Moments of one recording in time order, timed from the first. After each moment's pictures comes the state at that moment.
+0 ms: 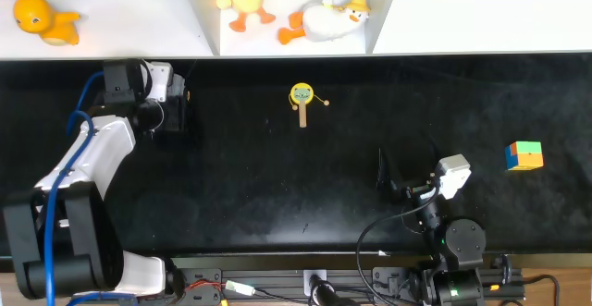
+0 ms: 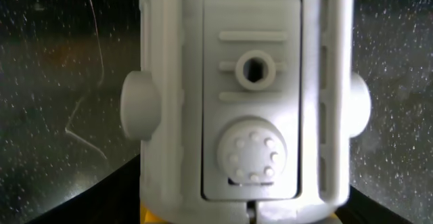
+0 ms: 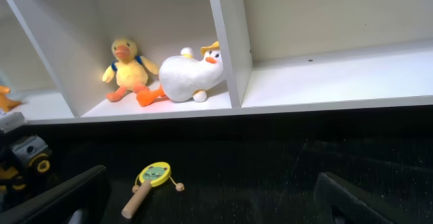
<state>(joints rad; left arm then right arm) 0.11 1.66 0.90 -0.37 0.13 0.13 0.14 0.01 0.02 -0.01 -0.15 0.23</state>
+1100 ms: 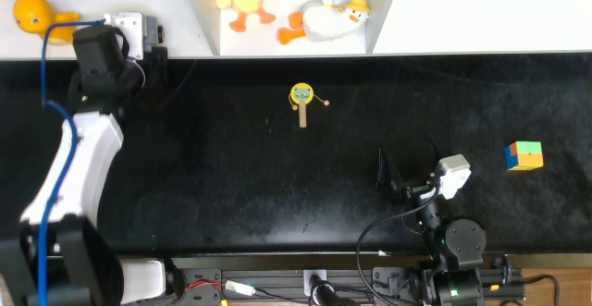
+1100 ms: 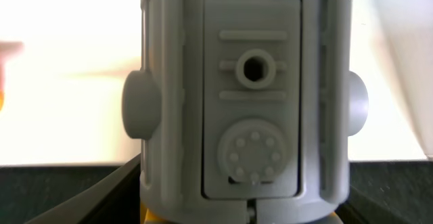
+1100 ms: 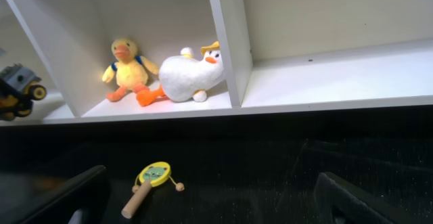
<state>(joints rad) 0.11 1.58 1.06 -0.18 0.07 0.10 0.14 0.01 0.02 -0.01 -0.15 0.23</state>
